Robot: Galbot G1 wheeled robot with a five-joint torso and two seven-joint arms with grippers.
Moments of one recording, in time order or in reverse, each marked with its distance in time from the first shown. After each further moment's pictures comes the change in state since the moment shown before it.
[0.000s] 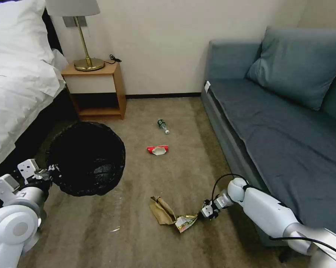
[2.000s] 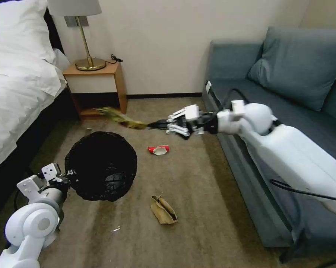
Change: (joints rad) left arm -0.040 -0.001 0.154 0.085 0.047 -0.009 0.006; right arm 0.391 -0.118 0.008 0.770 1.187 -0.433 -0.020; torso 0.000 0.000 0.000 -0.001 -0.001
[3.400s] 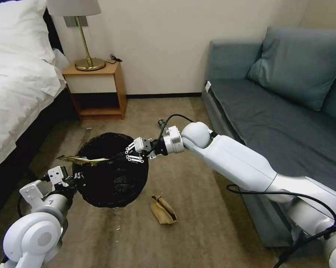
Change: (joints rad) left arm 0.091 -0.009 0.000 -0.150 0.011 0.012 -0.007; right arm 0.009 0.239 -0.201 -0.267 -0.145 0.058 0.004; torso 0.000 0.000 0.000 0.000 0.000
